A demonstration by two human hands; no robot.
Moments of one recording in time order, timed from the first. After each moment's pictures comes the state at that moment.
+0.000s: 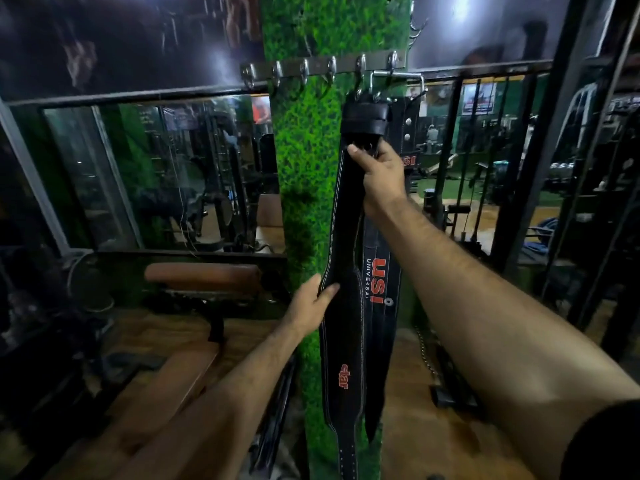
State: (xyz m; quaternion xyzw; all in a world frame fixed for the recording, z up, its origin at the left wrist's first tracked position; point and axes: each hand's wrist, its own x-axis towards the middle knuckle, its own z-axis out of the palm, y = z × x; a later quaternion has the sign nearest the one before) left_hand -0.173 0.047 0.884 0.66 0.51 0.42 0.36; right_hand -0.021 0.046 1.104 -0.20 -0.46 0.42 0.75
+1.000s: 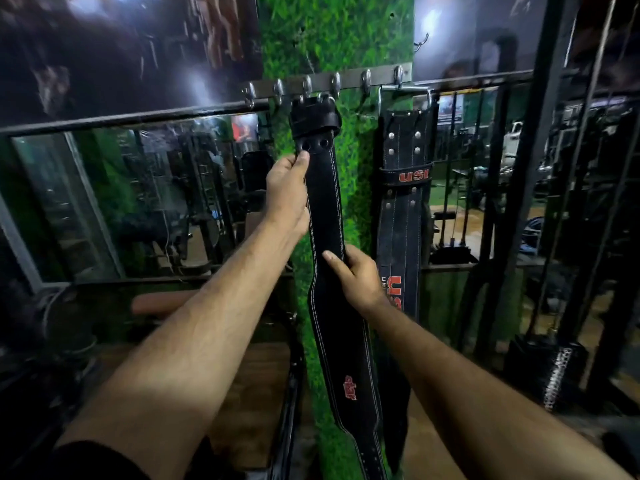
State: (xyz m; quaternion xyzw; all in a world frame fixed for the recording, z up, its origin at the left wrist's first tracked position) left_hand -0.187 0.067 1.128 0.49 0.24 0.70 0.45; right_hand -0.072 0.070 0.961 -0.42 -0.63 0.21 0.62
